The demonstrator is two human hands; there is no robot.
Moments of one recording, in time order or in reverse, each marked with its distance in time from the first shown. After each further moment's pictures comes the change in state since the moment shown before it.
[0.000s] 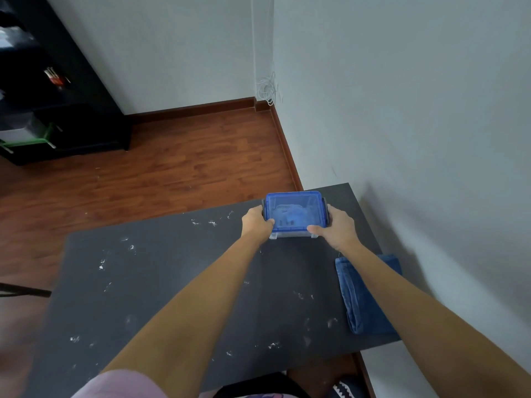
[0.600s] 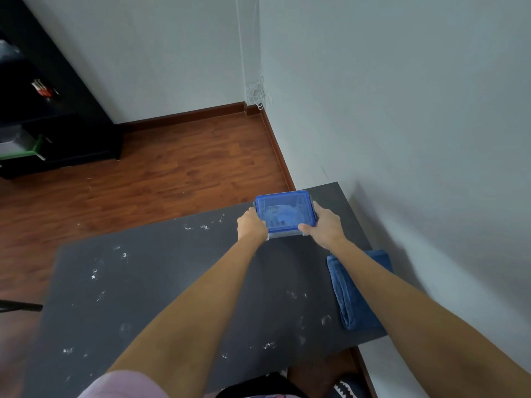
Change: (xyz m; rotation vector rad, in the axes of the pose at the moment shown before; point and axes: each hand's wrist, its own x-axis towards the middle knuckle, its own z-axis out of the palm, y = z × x) left_hand -0.007 0.015 0.009 0.213 0.016 -0.045; right_hand -0.011 -0.013 -0.005 -0.068 -0.024 -0.034
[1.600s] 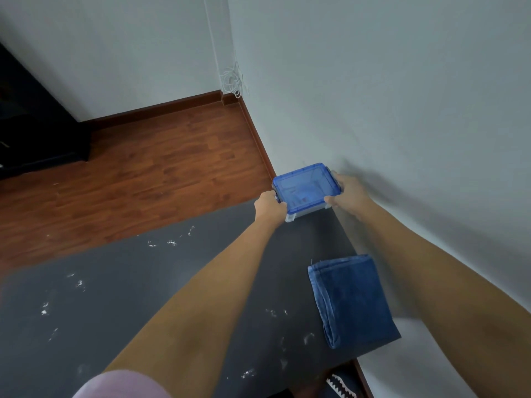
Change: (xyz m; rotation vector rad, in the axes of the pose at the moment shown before) left_hand 0.052 0.088 0.061 -0.241 -0.115 0.119; right_hand 0.079 0.052 -0.102 0.154 0.019 0.032
